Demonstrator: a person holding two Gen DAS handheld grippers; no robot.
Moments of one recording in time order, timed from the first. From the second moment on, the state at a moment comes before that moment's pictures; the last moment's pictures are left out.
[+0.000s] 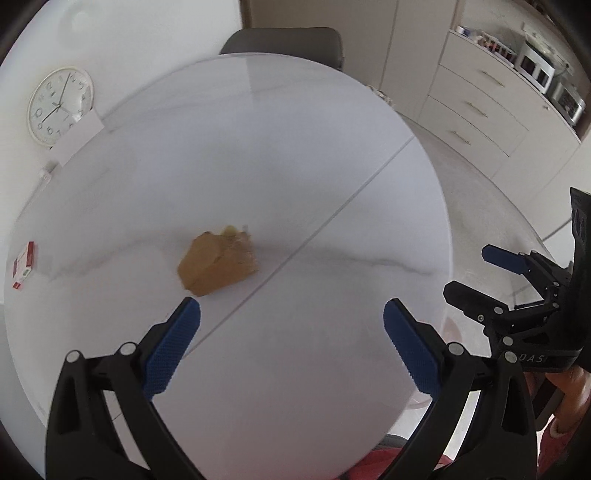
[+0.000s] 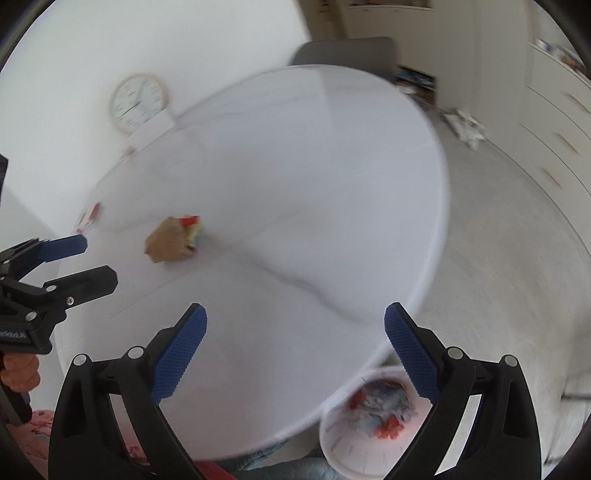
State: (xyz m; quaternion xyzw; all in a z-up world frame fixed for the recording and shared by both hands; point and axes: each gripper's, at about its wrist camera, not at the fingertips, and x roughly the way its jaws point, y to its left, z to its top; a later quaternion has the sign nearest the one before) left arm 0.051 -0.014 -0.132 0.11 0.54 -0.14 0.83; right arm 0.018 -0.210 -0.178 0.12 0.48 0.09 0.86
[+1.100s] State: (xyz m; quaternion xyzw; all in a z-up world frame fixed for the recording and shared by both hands) left arm 0.164 0.029 -0.253 0.01 0.61 -0.08 0.79; right arm 0.233 -0.149 -0.240 0.19 0.59 0.26 0.74
